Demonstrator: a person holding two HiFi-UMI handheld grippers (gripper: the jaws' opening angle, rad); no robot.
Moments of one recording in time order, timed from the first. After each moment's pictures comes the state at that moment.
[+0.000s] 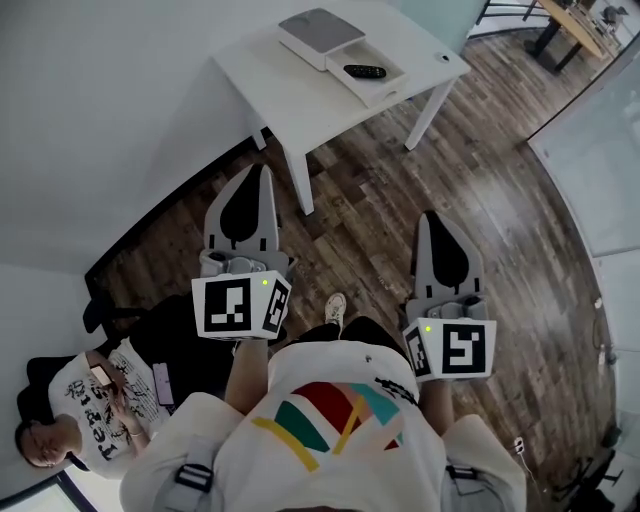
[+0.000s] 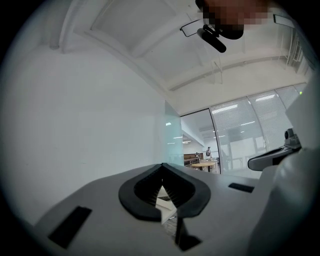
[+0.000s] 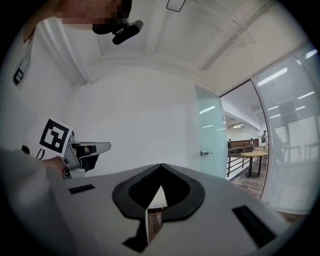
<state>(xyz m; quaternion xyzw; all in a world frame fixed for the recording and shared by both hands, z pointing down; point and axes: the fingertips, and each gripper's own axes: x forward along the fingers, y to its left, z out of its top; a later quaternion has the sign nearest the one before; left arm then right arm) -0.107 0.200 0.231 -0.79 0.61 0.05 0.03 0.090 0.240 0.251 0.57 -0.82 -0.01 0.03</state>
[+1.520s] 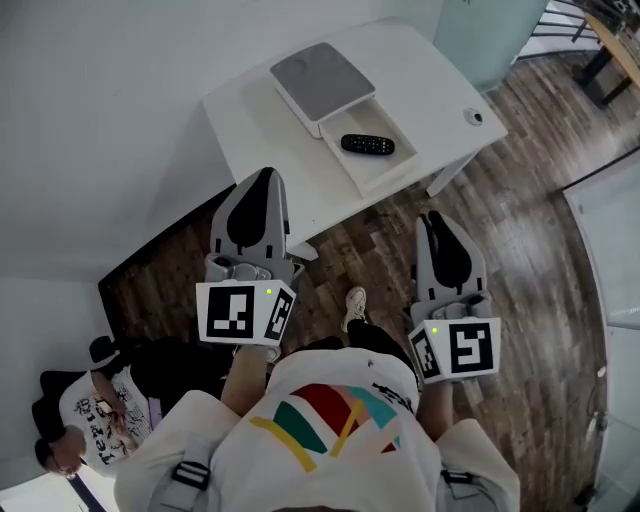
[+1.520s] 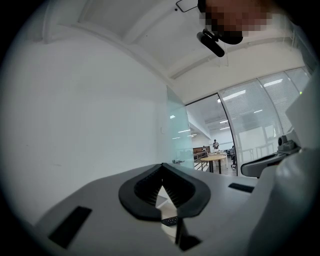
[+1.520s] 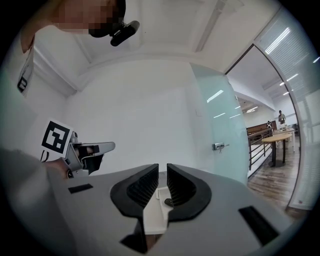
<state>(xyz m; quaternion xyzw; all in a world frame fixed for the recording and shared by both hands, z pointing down) -0.034 -0.091 0.239 -0.77 0.64 0.01 0.04 0.150 -0.077 0.278 0.49 -0.87 0.05 0.00</state>
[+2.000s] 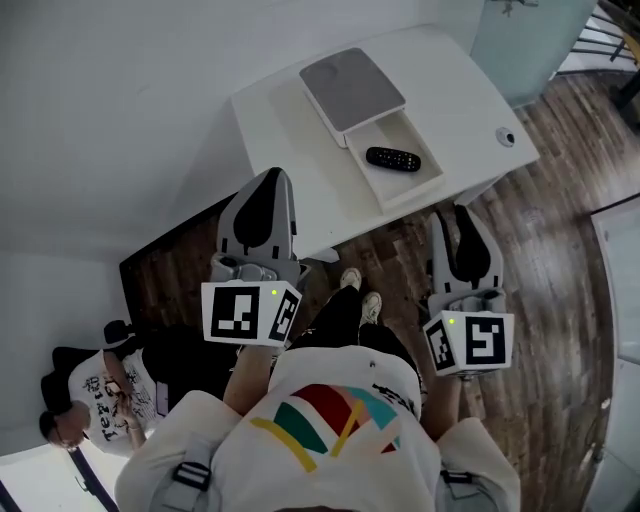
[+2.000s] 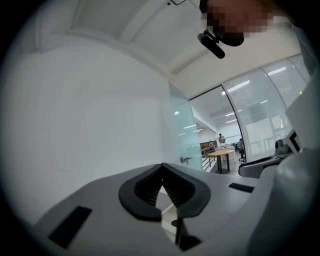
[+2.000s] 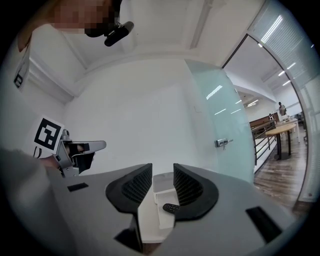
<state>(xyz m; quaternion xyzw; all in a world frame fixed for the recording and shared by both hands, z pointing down) -0.041 -0.120 0.228 -0.74 0.67 -0.02 0.05 0.157 -0.138 0.284 0.47 -0.88 0.07 -0.02</state>
